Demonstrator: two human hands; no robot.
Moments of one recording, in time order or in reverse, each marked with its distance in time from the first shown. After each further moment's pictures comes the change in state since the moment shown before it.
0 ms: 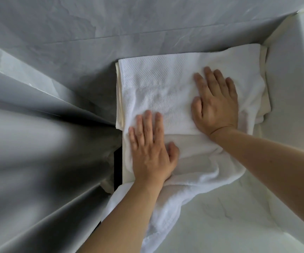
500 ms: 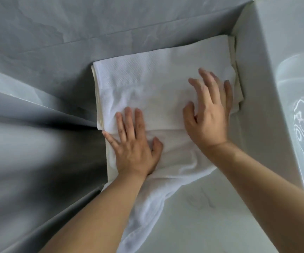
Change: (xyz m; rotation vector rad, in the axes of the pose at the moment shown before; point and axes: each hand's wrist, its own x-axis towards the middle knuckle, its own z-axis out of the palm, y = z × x) left_hand 0.005 0.002 0.011 0.142 0.000 -0.034; right_hand -0.046 0.003 -0.042 0.348 0.171 0.133
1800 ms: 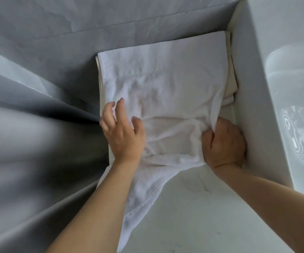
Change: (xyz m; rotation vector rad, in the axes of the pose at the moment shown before) left_hand -0.003 -0.006 -0.027 -0.438 0.426 -0.157; right_hand -0.090 0.040 -0.016 -0.277 -0.067 0.198
